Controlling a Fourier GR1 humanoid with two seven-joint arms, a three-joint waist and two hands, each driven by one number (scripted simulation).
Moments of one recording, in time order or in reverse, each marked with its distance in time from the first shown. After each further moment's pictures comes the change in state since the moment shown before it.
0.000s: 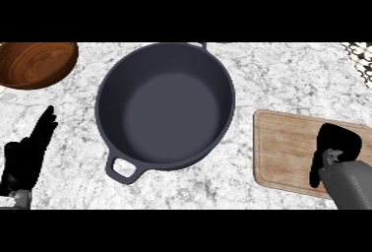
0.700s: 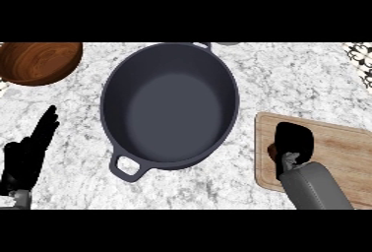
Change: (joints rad) left arm 0.001 -0.040 0.043 -0.015 -0.043 -0.068 0.008; right arm -0.014 0.178 0.125 -0.095 0.100 0.026 -0.064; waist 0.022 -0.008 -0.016
